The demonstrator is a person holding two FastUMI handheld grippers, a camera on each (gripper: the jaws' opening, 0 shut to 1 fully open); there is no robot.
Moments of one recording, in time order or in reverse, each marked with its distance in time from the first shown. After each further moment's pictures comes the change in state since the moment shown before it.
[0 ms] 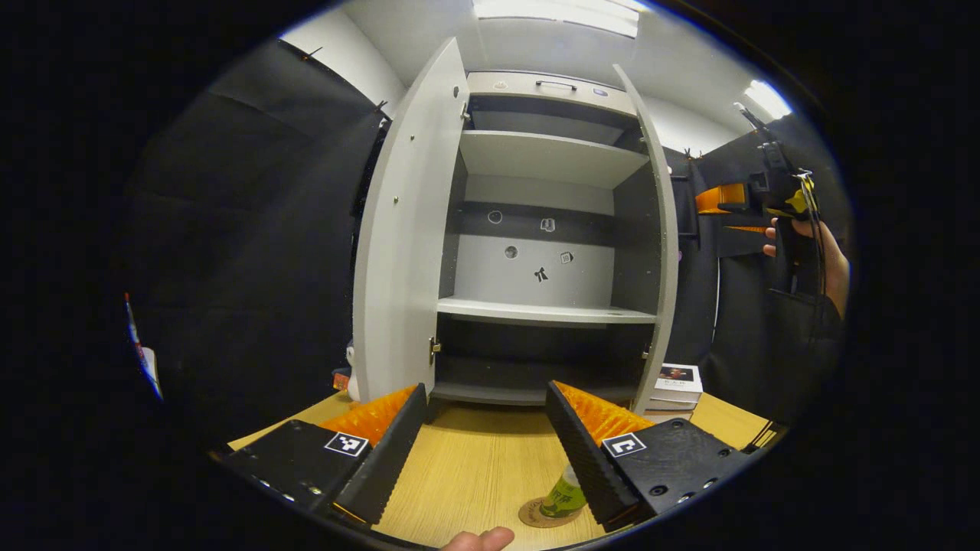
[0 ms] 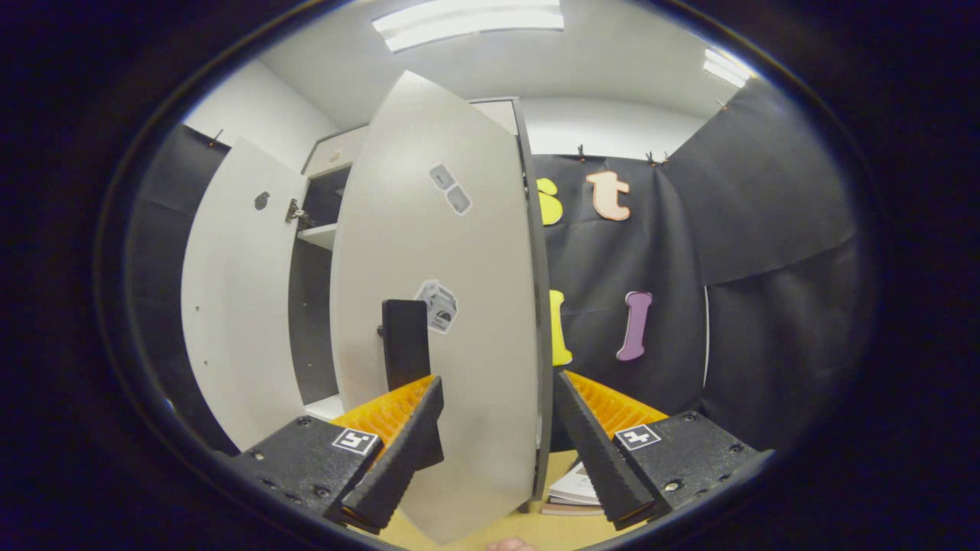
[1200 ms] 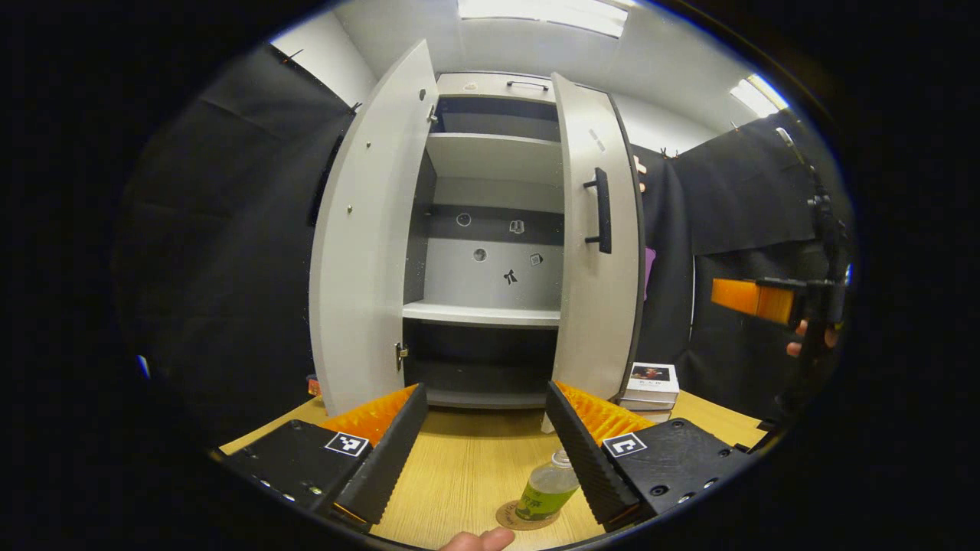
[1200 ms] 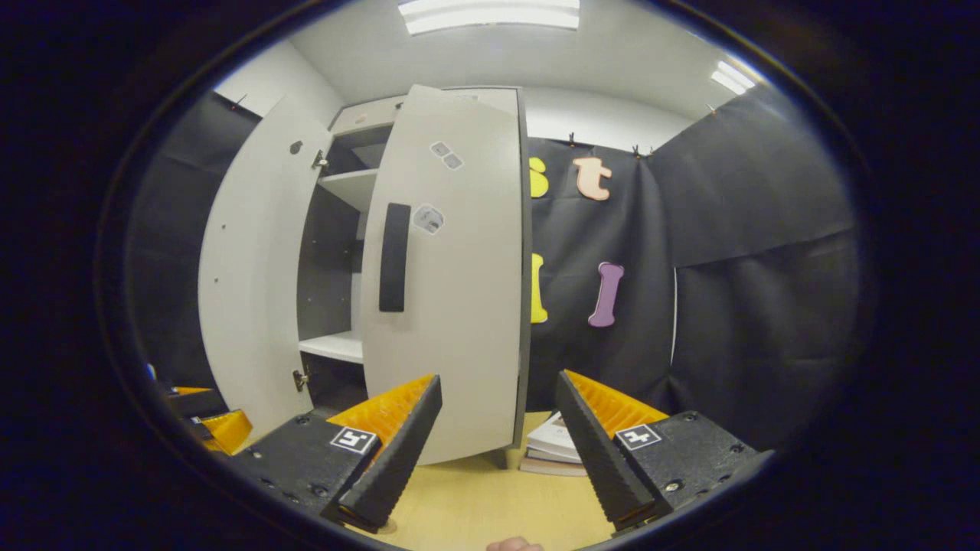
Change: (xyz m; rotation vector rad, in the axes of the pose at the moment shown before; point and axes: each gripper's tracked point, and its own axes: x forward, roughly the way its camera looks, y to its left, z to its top) left arm 0.002 -0.046 0.010 0.019 -0.010 -0.113; right arm -0.127 -0.012 -0.120 -0.061 0.098 -0.130
